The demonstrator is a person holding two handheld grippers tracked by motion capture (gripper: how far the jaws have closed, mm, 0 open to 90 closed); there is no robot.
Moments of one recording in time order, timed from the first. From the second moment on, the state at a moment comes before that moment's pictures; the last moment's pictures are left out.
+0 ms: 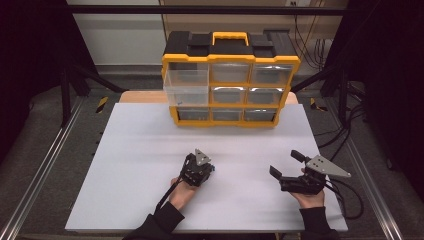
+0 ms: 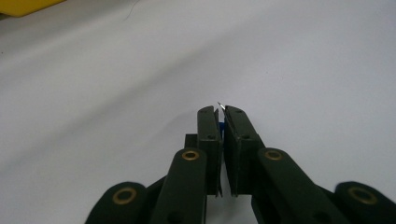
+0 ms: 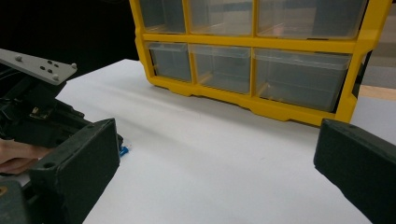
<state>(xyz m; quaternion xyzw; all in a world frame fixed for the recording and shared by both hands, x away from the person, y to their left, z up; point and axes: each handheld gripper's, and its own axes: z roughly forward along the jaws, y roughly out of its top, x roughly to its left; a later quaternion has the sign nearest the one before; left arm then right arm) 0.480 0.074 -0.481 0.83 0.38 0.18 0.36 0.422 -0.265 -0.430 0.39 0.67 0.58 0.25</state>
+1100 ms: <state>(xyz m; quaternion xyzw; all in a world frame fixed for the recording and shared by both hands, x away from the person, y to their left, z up) 0.465 0.133 -0.390 0.77 0.37 0.20 0.48 0.422 -0.265 -0.431 0.39 0.67 0.58 0.25</state>
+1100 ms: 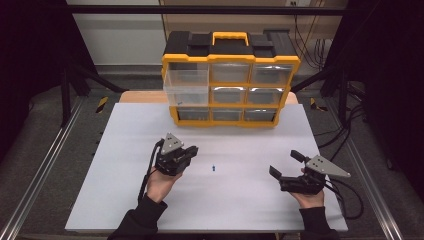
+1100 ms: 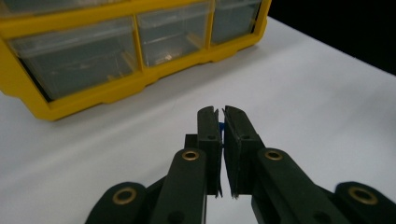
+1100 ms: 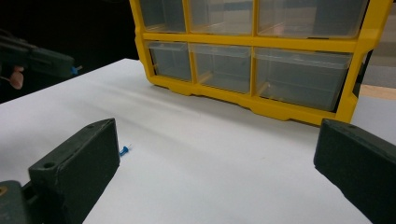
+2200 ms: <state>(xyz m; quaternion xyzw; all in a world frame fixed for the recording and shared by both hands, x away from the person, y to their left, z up) 0.477 0.164 -0.263 0.73 0.34 0.26 0.53 0.422 -0.264 -0.431 0.39 0.68 0.57 0.25</state>
